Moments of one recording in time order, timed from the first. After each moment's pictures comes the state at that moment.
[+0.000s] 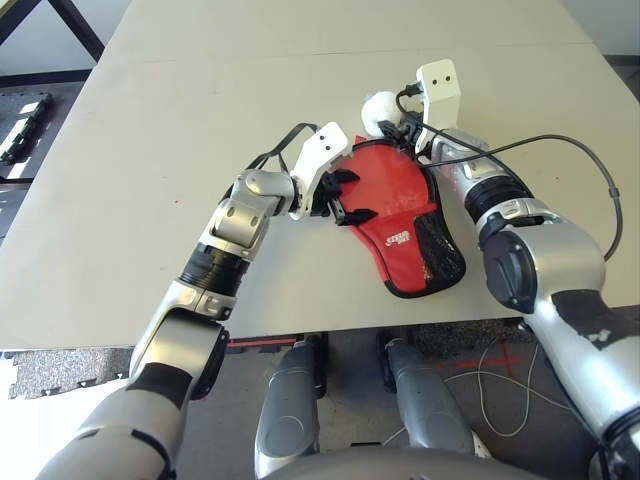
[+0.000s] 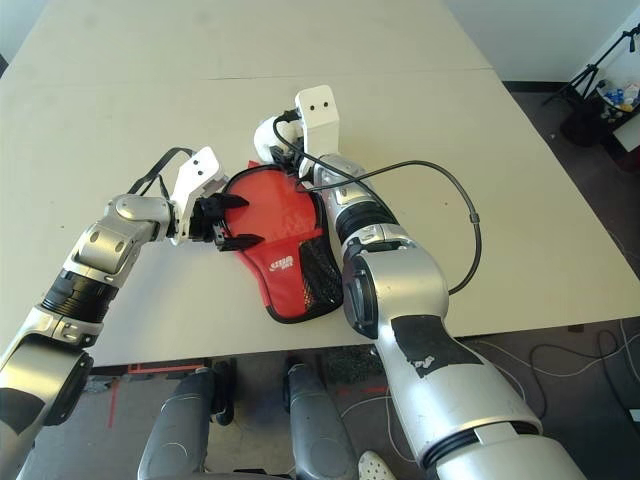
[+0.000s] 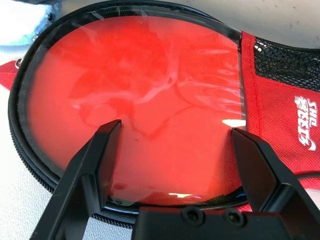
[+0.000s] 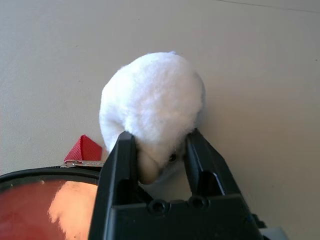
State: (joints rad) left arm -0.77 0.39 -0.25 0.25 -0.05 0.54 -1.00; right arm -1.30 -0.17 -0.14 1.34 -0.05 0.02 0.37
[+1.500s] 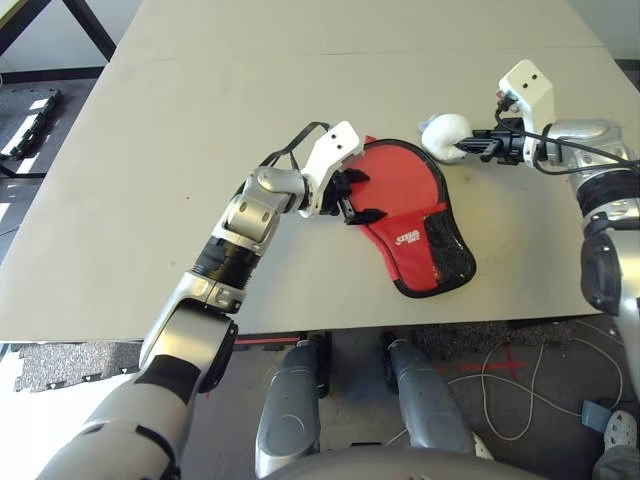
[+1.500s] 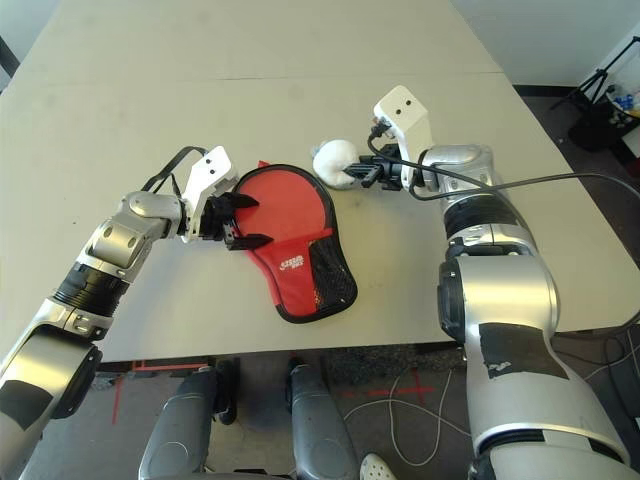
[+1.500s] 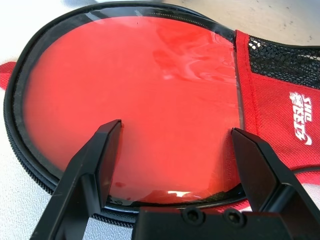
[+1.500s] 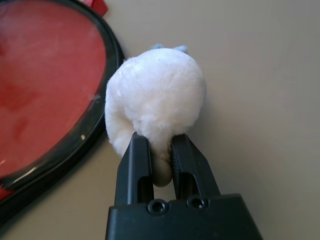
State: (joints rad) left arm -0.82 0.34 -0.29 0.34 -0.05 0.49 -1.01; right arm -1.21 -0.66 0.08 1.17 -0.14 0.08 1.21
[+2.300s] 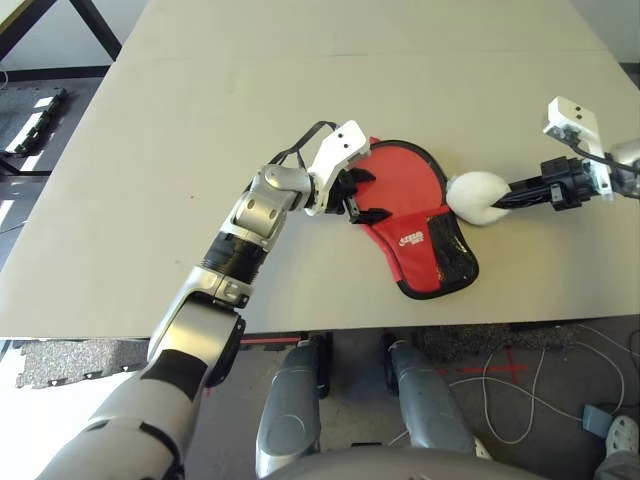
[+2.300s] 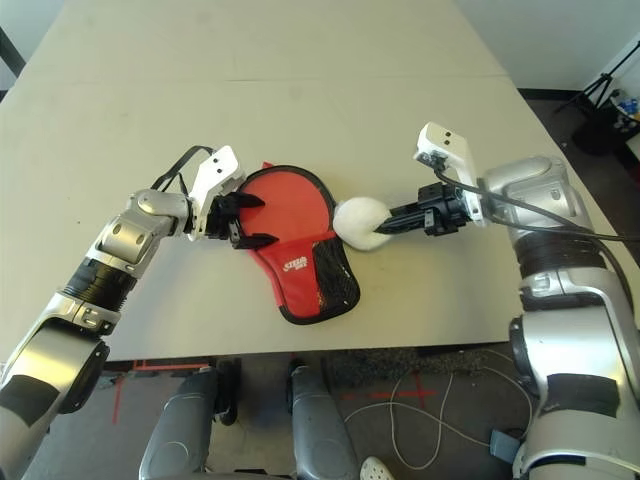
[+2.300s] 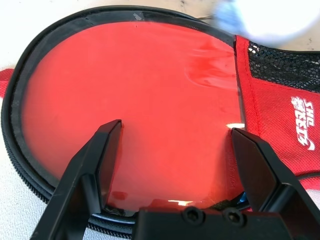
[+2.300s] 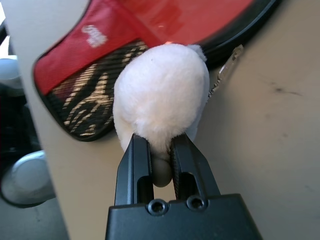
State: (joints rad) left arm -0.86 0.32 -0.29 0.41 -0.03 0.45 -1.02; right arm -0.92 -1.04 0.45 0.58 0.37 0.37 1.60
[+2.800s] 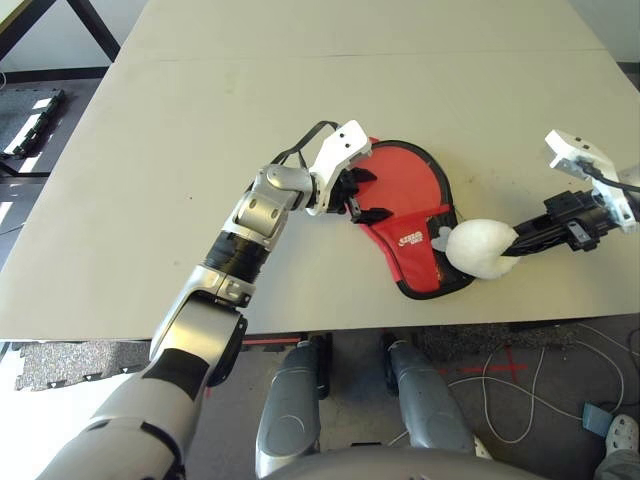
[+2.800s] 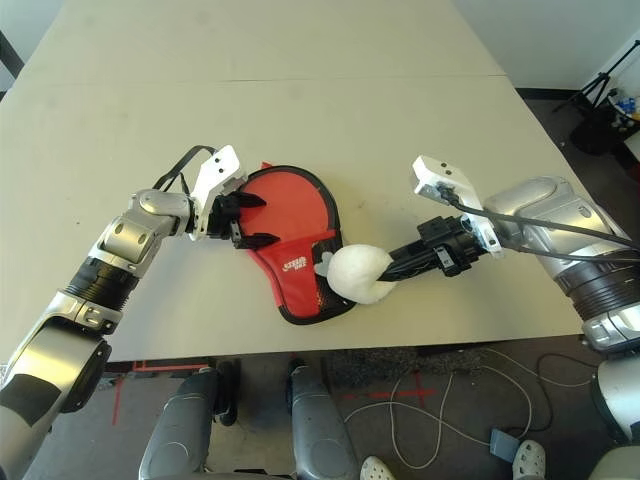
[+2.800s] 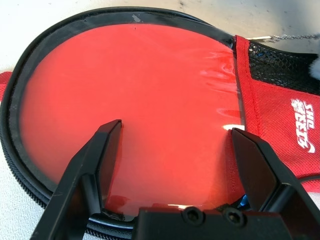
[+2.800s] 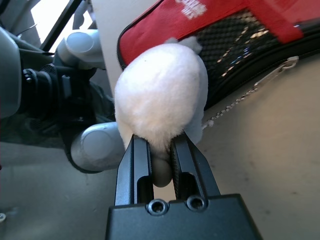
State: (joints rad) left arm -0.86 0.31 -0.29 0.42 -0.03 0.44 -1.02; right arm -0.85 -1.27 0.73 0.27 0.67 0.41 1.60
